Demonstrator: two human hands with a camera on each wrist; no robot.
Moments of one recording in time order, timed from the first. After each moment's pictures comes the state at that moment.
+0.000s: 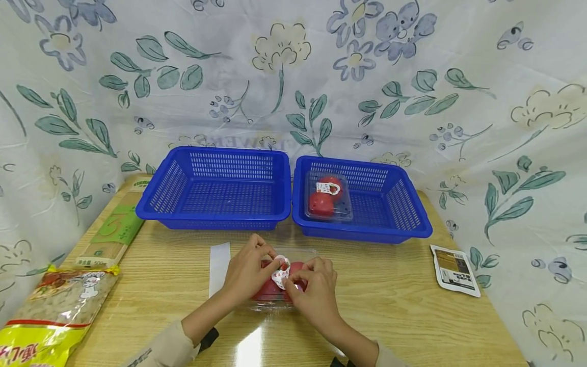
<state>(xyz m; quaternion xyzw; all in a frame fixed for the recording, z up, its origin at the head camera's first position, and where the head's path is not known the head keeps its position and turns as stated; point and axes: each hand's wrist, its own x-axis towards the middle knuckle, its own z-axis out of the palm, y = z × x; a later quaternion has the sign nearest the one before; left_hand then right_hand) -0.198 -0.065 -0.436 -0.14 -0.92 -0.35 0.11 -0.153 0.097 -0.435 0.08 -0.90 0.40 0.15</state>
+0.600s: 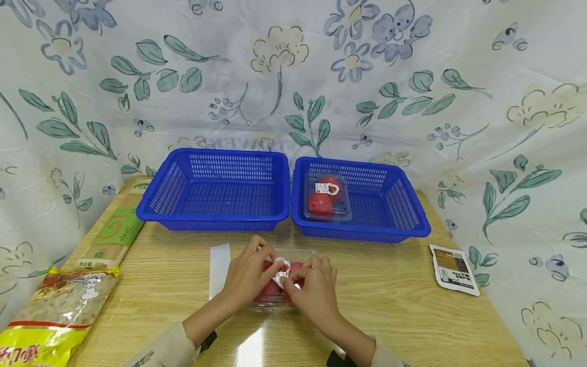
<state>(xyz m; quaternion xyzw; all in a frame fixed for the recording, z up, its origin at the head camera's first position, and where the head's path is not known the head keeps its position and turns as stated) -0.193 -0.065 -0.442 -0.19 -0.92 -0.29 0.18 -0.155 0.098 -0.429 0.09 -0.92 0.35 0.15</state>
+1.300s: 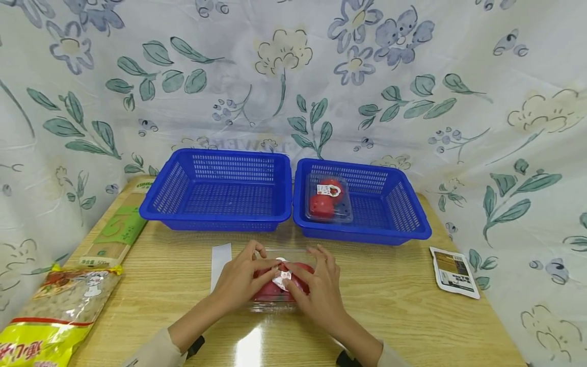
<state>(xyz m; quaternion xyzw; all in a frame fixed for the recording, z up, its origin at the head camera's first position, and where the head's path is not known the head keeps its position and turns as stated) -0.186 -0.087 -0.444 -0.24 -0.91 -0.31 0.14 -0.162 0.117 -0.455 0.23 -0.90 0.28 0.23</state>
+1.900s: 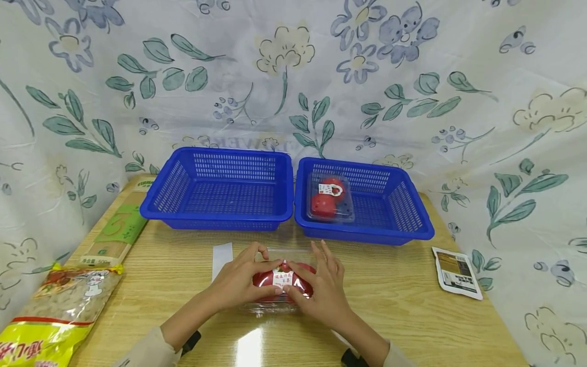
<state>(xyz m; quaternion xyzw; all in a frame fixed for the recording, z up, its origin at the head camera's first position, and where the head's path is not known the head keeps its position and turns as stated) -0.190 -0.100 -0.436 -0.27 -0.92 -0.28 0.02 -0.163 0.124 -0.453 0.22 -0.92 0.29 0.14</state>
